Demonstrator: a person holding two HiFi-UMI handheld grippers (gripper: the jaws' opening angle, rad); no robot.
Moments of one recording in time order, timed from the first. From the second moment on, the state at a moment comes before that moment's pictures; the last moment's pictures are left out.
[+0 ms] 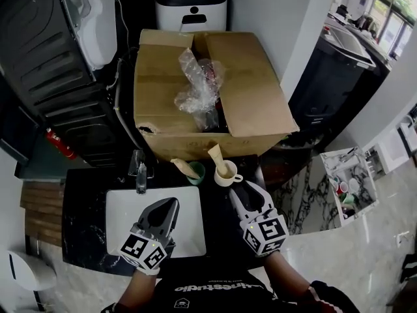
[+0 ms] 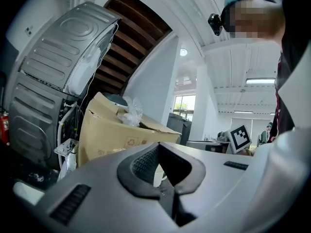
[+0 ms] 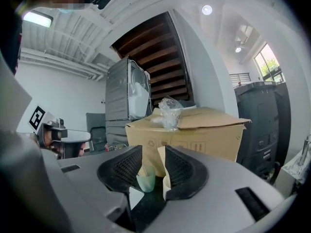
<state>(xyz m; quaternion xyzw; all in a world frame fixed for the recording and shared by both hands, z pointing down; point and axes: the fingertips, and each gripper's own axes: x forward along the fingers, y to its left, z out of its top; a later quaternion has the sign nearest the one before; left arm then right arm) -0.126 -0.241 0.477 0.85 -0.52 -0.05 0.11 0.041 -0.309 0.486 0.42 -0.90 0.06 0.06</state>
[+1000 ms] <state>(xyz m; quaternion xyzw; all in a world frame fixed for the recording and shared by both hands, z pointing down) -0.157 -0.249 0.520 0.81 -0.56 -0.03 0.16 -0.004 -0.430 0.629 0.43 -0.87 0.08 0.23</state>
